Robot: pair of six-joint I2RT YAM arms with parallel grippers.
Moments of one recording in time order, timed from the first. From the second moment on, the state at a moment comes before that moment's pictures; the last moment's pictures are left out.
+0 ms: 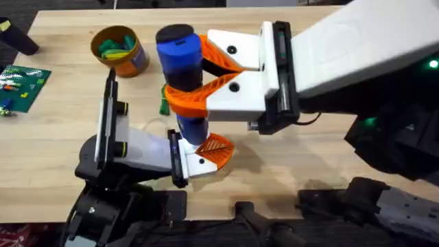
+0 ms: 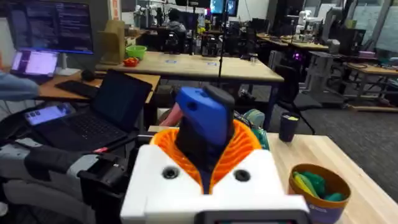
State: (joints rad) left arm -0.26 0.03 0.02 -0.12 1.10 -0.02; right arm 0.84 1.03 0.71 0.55 -0.67 0.04
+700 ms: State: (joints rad) left arm -0.26 0.03 0.02 -0.12 1.10 -0.02; right arm 0.84 1.02 0.71 0.52 -0.67 0.04
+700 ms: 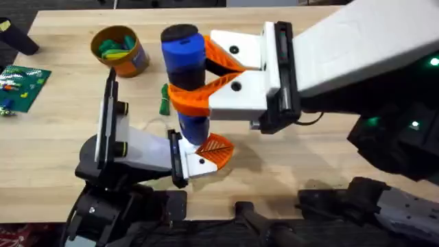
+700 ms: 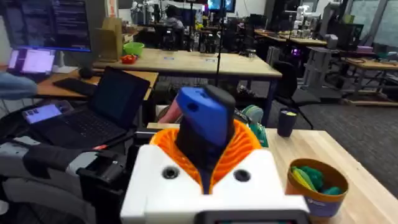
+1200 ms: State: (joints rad) left arm -0.26 0.03 0.02 -0.12 1.10 -0.02; right arm 0.84 1.02 0.71 0.50 -0.68 0.03
